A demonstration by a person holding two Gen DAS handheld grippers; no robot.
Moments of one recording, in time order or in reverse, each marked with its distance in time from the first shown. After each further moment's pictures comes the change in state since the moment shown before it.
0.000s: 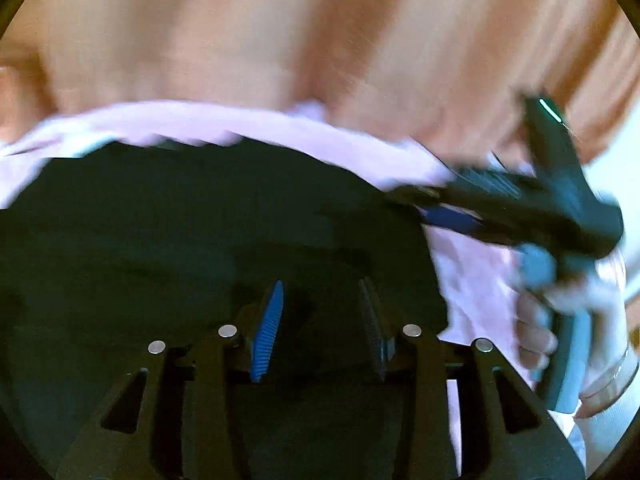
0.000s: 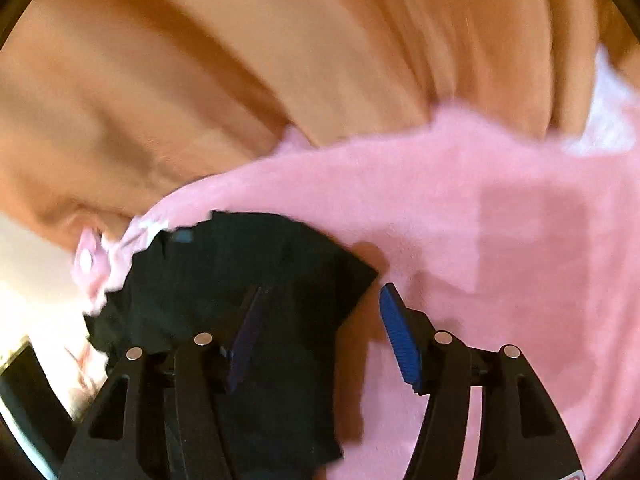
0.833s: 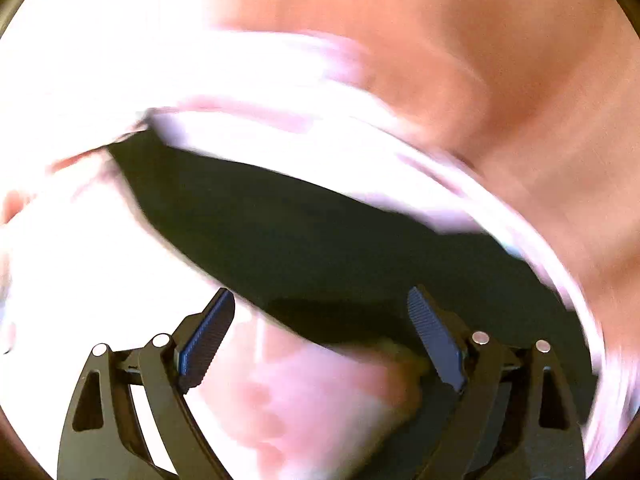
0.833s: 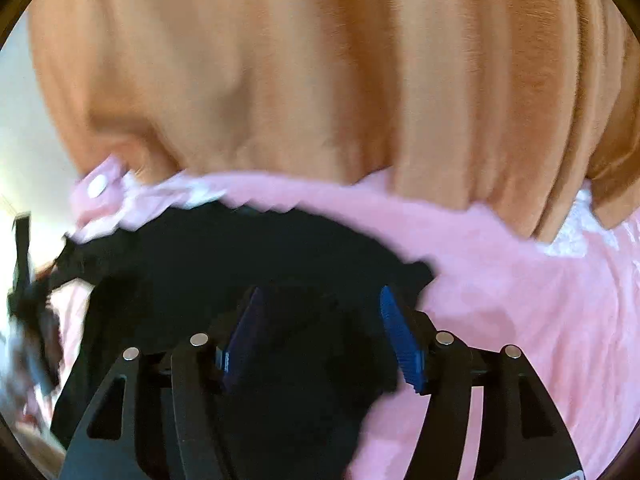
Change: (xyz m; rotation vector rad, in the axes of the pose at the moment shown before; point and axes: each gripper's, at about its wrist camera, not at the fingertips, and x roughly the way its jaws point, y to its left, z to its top) left arm -0.191 0.345 -0.069 -0.712 -0.260 0.574; right arm -0.088 0.121 -0.114 -0.466 -0.220 -0.154
